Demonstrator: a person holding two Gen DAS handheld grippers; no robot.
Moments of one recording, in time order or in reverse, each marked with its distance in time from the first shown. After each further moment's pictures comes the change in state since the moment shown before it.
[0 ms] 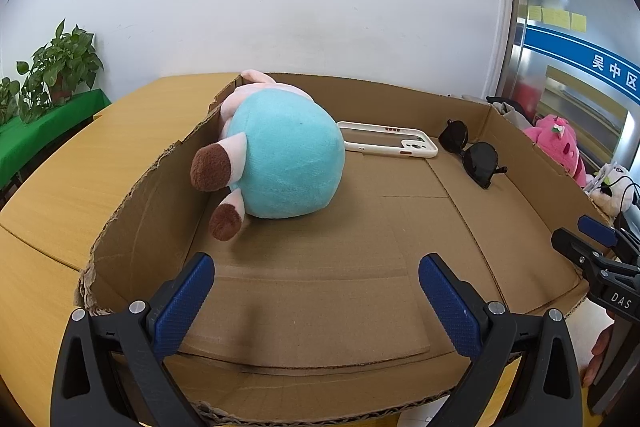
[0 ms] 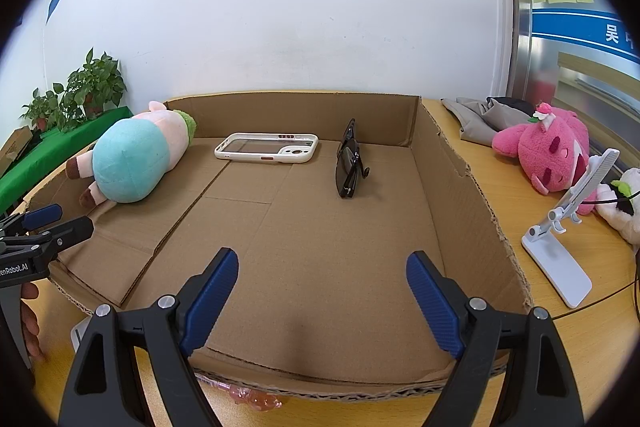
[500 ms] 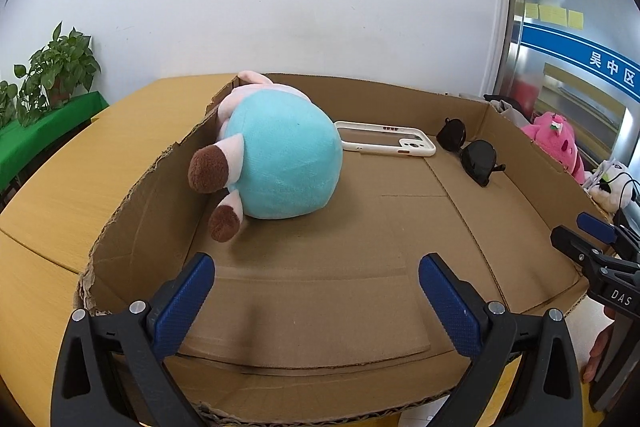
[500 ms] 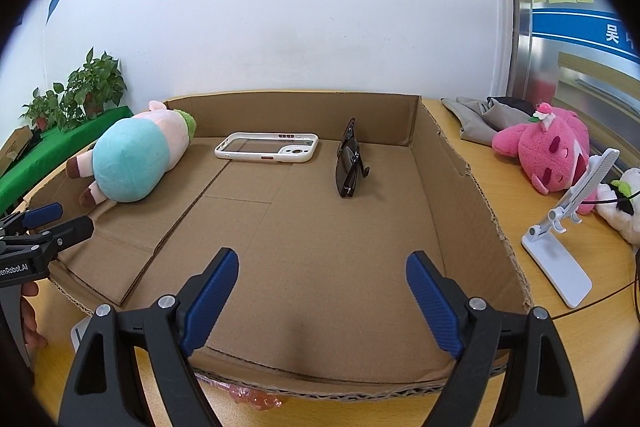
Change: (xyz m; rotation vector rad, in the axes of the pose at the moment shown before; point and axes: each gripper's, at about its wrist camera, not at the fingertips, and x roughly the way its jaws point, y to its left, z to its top) left arm 0.000 0.001 -0.001 0.012 0.002 -0.006; right arm 0.002 -0.002 -0.002 -0.001 0.001 0.001
